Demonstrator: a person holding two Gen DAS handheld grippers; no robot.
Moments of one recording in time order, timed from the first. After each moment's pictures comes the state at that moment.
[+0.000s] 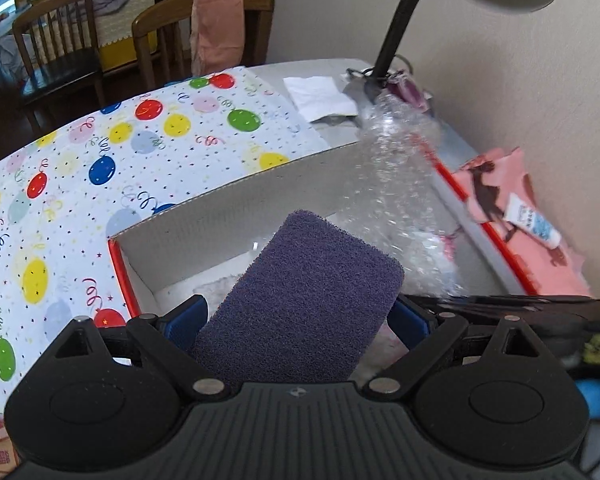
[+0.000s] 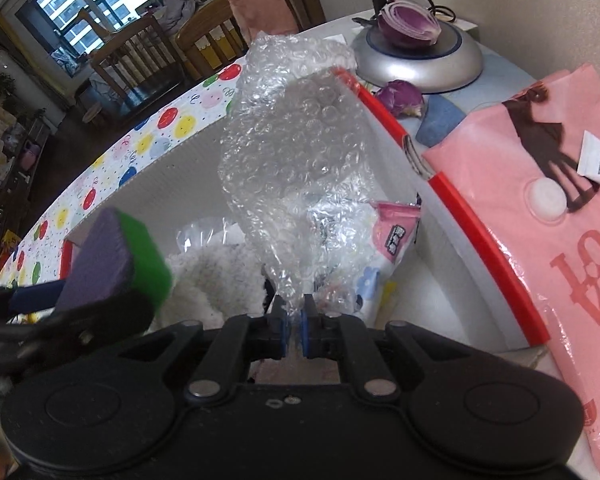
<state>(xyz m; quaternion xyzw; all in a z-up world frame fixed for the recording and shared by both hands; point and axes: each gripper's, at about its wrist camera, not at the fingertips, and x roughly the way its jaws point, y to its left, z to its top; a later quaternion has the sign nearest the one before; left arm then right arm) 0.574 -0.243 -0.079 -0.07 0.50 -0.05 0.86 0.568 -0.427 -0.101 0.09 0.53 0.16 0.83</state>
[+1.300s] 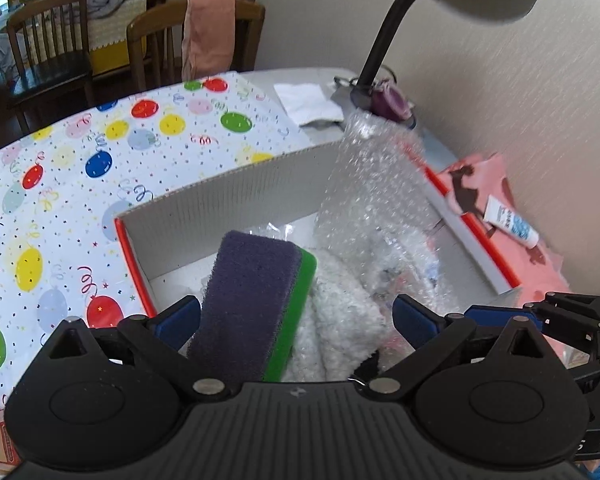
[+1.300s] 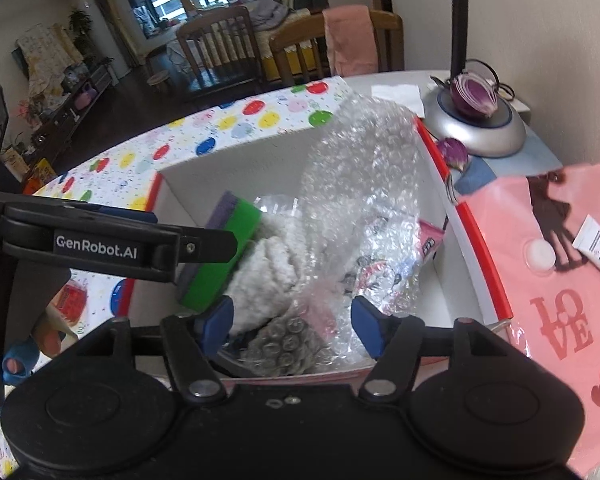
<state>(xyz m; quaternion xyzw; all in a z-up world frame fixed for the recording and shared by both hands) 0.548 -0.232 -0.076 -0.09 0.48 -0.08 0.87 0.504 -0.421 -0.046 -0.02 0.47 0.26 0.84</state>
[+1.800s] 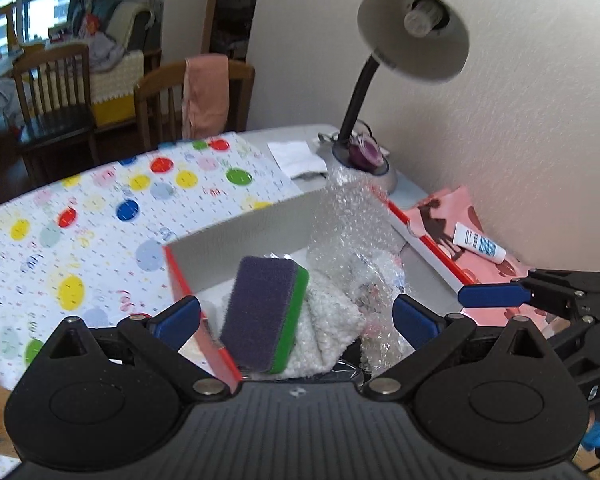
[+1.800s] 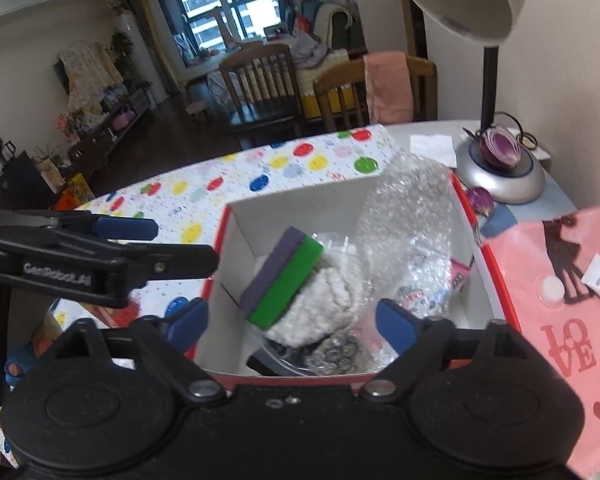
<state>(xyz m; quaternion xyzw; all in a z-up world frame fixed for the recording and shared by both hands) 0.478 -0.211 -0.020 -0.08 0.40 -0.09 0.91 0.466 -0.415 -0.003 -0.01 0.41 0.31 0.86</state>
